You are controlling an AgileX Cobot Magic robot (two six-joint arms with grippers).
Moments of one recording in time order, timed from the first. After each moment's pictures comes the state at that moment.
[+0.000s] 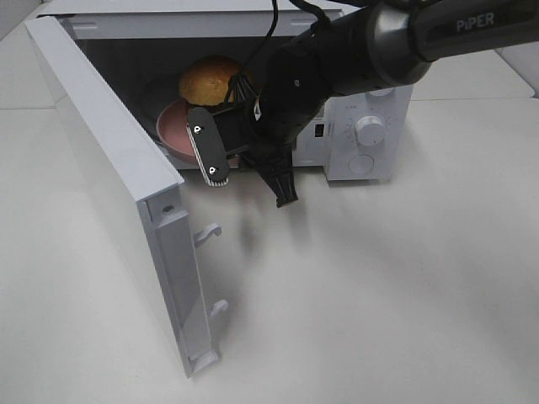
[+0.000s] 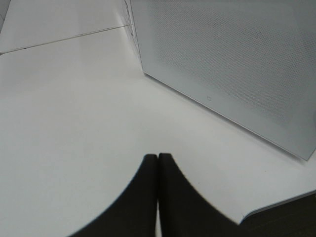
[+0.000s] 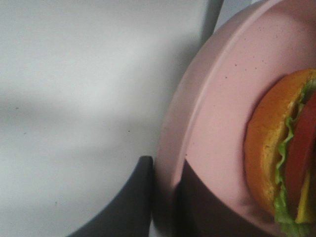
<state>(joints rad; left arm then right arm) -0.20 0.00 -0.50 -0.02 1.05 0.12 0.69 2.13 -1.48 -0.24 0.34 -1.22</state>
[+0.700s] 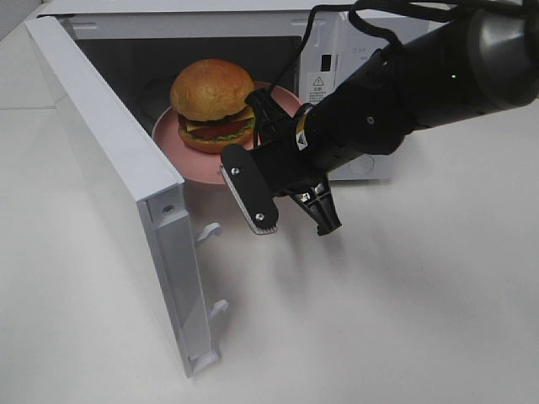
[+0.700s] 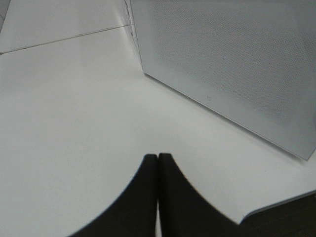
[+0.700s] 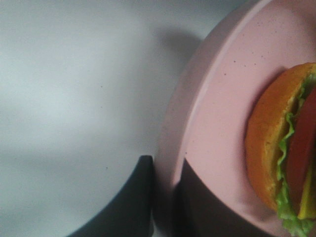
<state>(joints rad) -0.20 0.00 -0.50 -0.02 1.05 0.12 0.69 1.89 -1.09 -0.29 0.11 -1.33</state>
